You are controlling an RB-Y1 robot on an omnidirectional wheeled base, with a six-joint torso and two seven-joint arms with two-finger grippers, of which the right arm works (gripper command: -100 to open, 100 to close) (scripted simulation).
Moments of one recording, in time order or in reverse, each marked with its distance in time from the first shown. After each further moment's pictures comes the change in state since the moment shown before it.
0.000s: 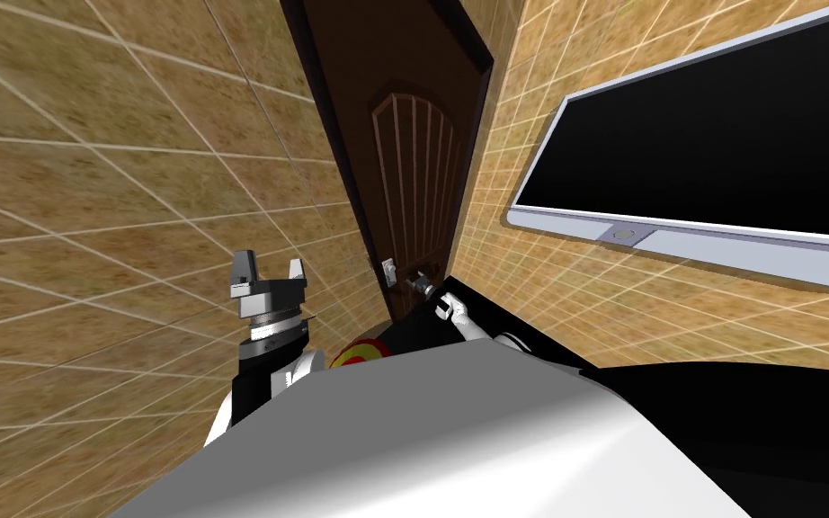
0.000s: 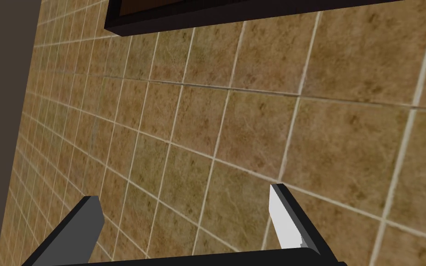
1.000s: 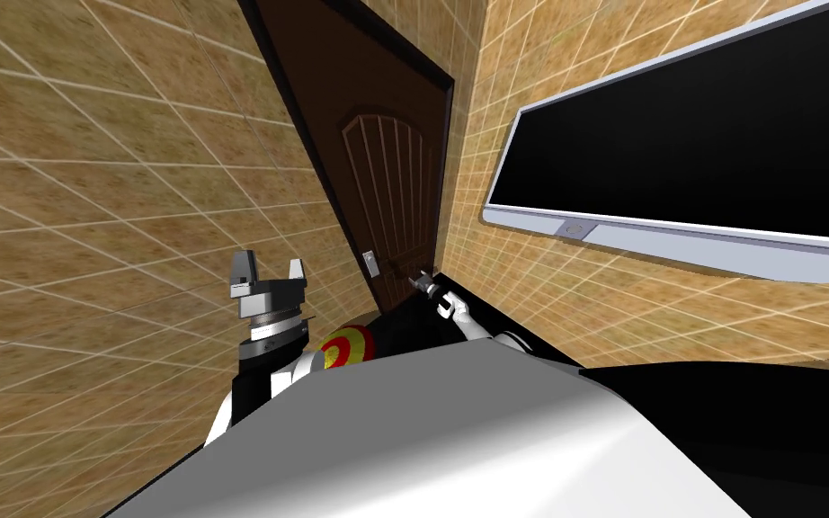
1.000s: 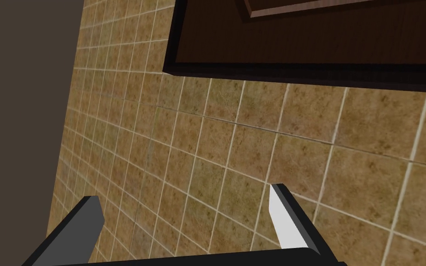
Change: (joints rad) arm -0.012 -0.010 -0.032 0.020 -0.002 0.009 0.033
